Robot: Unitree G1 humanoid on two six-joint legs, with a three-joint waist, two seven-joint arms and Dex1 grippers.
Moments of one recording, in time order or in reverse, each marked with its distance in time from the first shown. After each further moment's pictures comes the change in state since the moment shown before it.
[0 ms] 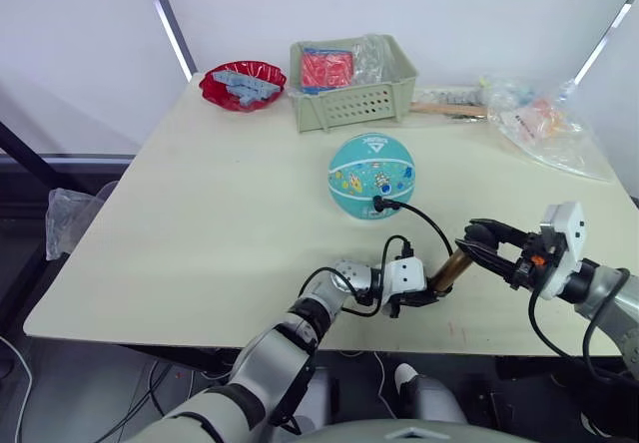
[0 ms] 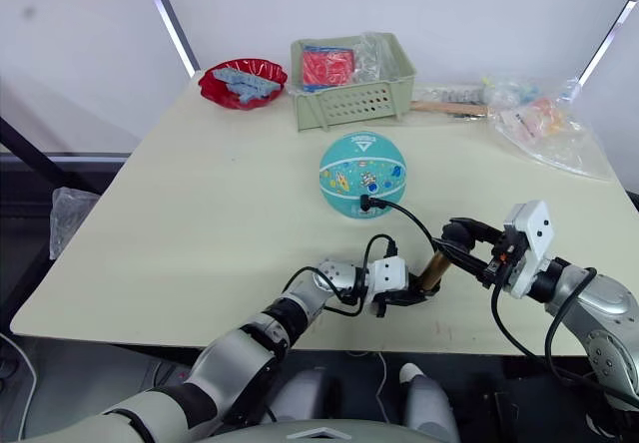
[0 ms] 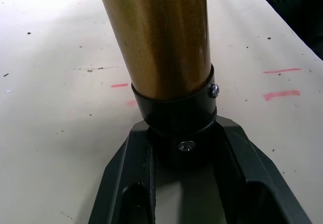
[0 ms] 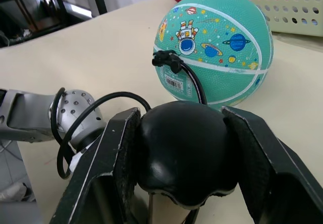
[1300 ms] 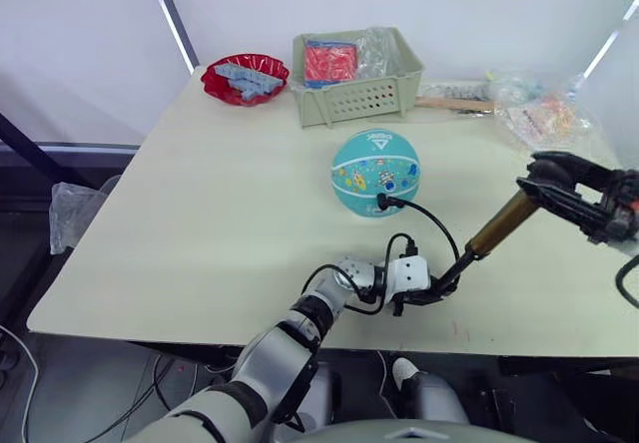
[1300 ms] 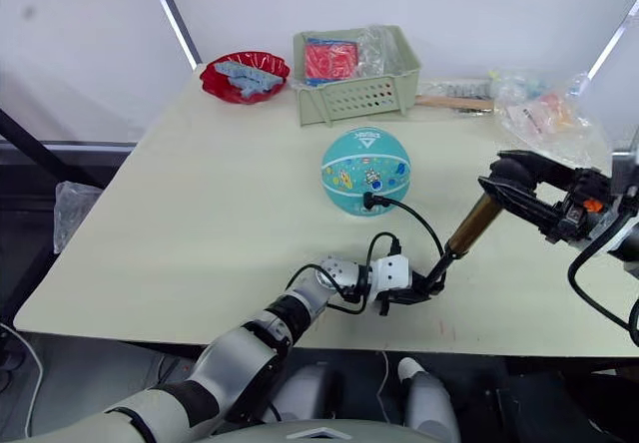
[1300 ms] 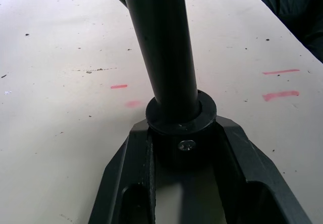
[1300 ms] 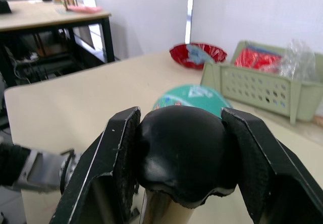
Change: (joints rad) left arm -0.012 -0.004 0.000 0.003 0.000 -0.002 -0.010; right arm -0.066 -0.188 -0.299 -0.070 0.281 0.147 0.024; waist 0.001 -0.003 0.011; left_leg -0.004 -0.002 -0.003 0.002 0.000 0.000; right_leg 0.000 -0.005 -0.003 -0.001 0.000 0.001
